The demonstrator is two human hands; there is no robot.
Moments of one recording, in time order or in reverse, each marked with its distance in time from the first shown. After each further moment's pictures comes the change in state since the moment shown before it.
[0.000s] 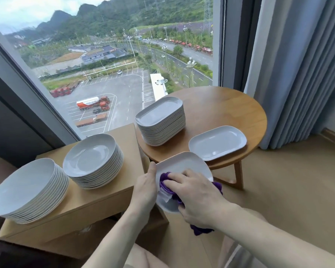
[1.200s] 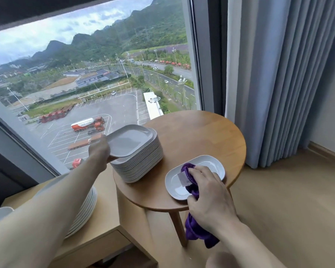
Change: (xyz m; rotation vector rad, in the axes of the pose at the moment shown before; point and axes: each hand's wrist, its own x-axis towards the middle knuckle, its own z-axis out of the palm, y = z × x) left_hand 0.215 0.137 0.003 -0.147 0.379 -0.016; right_hand -0.001 0.111 -0.037 0.298 0.422 0.537
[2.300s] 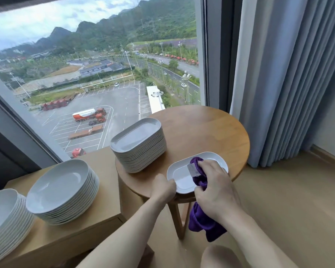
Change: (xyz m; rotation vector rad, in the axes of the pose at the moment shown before) left_hand -0.129 -0.142 0.077 0.677 -0.346 0.101; right_hand 0.007 0.015 0.001 0.064 -0.005 0.045
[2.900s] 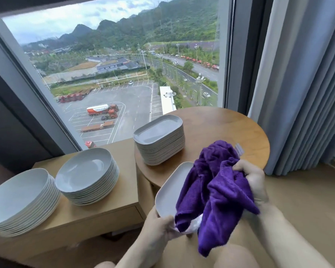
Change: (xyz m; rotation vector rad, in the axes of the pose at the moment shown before) left_hand -0.117 -0.092 -0.057 -1.023 -0.405 -0.066; right_hand -0.007 -0.055 -0.031 1.385 -0.088 0.567
